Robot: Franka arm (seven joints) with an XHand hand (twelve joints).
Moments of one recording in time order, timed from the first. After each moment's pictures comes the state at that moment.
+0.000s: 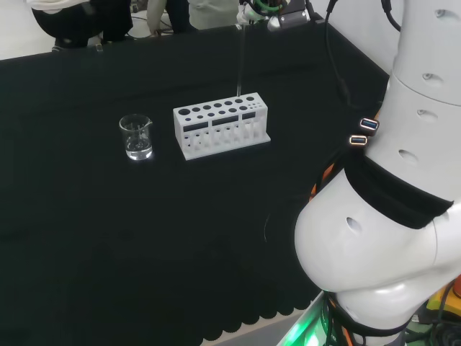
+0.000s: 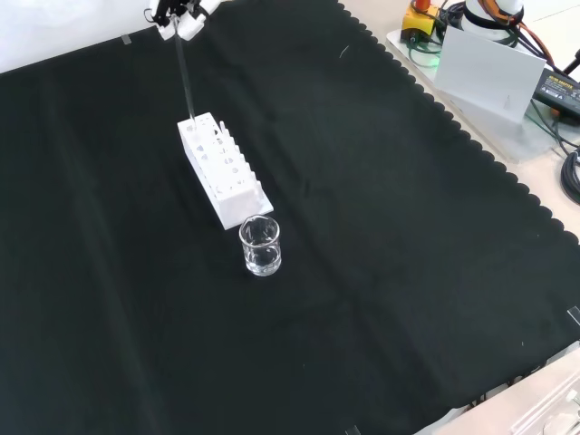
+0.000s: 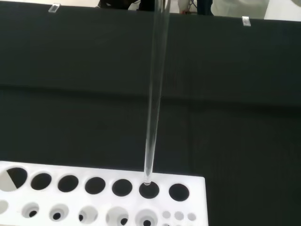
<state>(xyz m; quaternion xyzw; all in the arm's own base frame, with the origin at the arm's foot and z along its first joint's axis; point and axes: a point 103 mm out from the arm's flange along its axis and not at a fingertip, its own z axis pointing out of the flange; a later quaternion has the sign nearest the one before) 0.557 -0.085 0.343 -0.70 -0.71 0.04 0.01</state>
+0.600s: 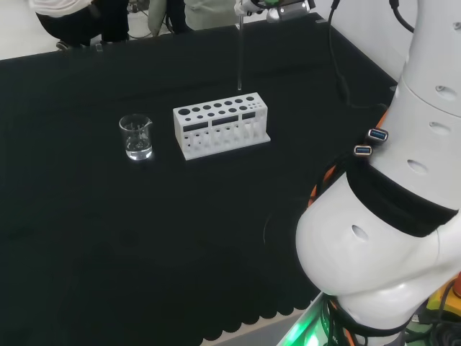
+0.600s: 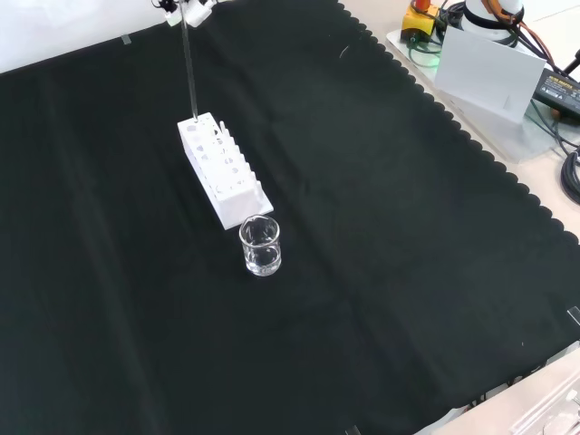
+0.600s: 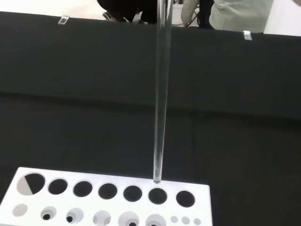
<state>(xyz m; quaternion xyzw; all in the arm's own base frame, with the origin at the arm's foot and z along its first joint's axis) 0.544 -0.073 0.366 -0.70 -0.71 0.04 0.00</state>
